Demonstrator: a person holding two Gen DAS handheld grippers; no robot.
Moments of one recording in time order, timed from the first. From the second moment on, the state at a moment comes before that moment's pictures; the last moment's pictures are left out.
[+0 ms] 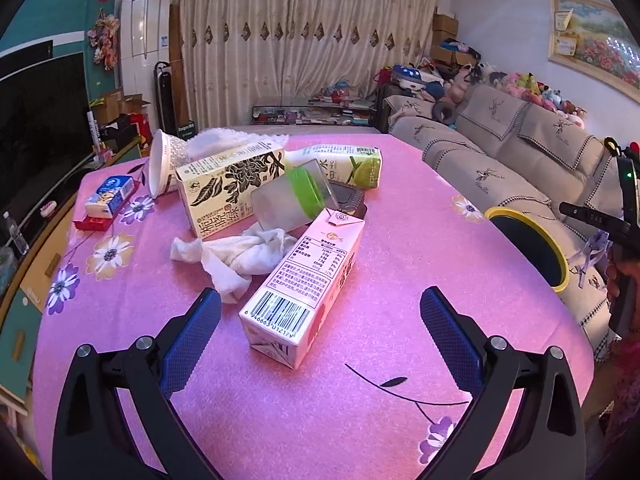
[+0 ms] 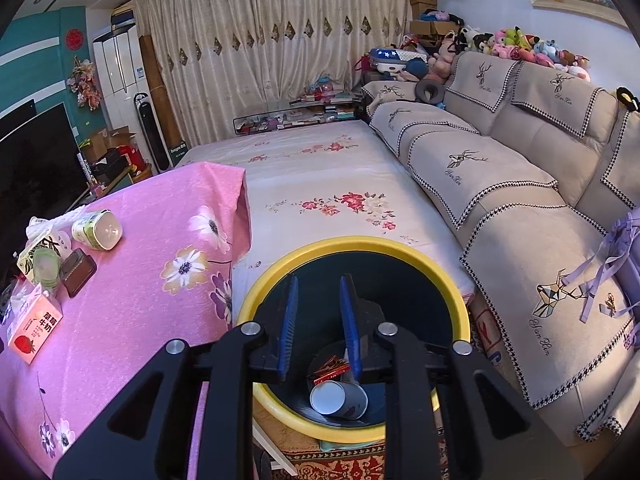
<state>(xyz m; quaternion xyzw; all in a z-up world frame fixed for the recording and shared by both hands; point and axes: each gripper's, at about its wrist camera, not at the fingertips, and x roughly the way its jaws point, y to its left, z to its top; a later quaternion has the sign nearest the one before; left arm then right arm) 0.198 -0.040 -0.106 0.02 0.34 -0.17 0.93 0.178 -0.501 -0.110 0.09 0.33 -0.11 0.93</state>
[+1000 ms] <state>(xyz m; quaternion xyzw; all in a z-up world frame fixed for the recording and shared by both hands) 0.223 -0.068 -0.148 0.02 0.41 -0.15 0.90 0.181 -0.500 -0.120 0.11 0.33 -0.10 0.93</state>
